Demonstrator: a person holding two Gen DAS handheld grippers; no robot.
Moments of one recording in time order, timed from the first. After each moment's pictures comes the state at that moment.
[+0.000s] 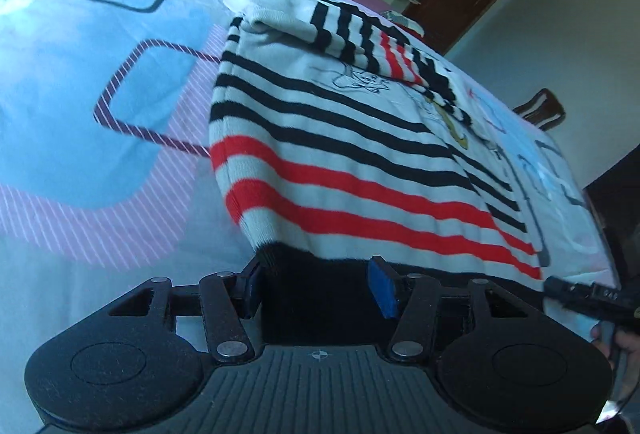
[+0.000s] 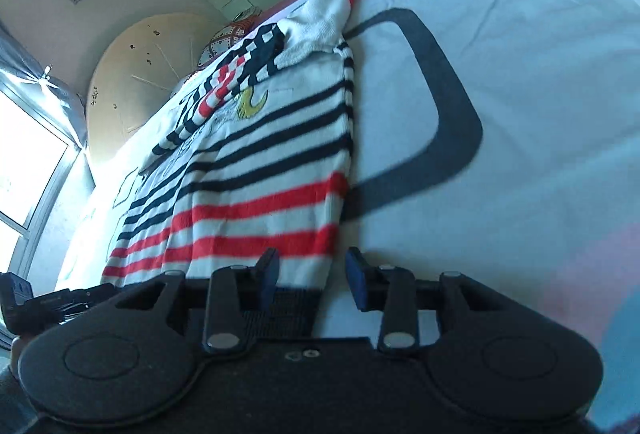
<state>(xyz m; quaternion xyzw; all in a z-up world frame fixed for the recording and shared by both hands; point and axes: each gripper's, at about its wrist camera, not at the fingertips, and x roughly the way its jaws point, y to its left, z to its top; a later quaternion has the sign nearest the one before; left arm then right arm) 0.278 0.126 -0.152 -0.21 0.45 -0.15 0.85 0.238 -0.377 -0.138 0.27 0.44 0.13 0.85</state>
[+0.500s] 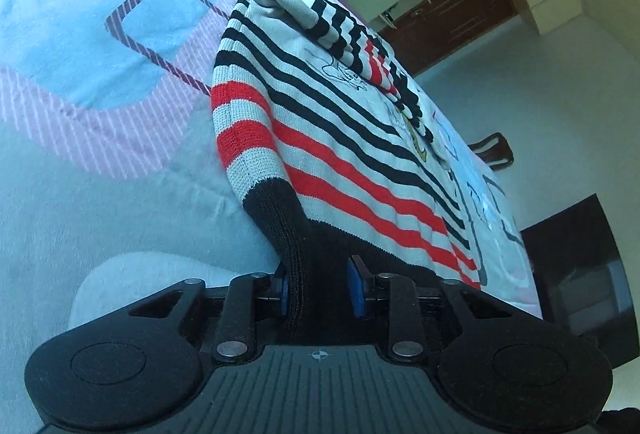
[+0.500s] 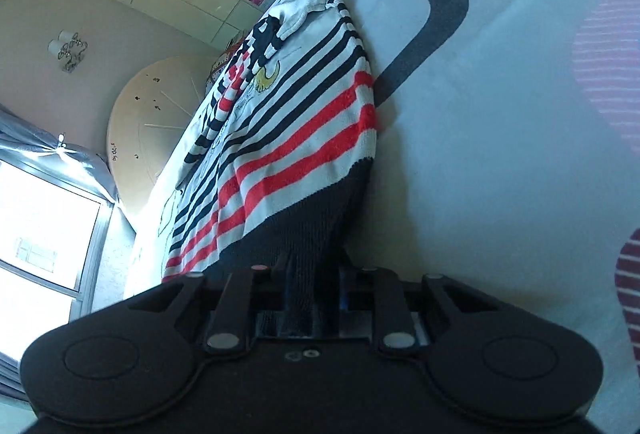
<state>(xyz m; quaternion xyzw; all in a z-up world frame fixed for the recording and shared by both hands) 0.257 0.138 -0.179 -0.32 0.44 -0.19 0.82 0.202 -0.345 -0.159 0.40 0.42 0.12 0.81</state>
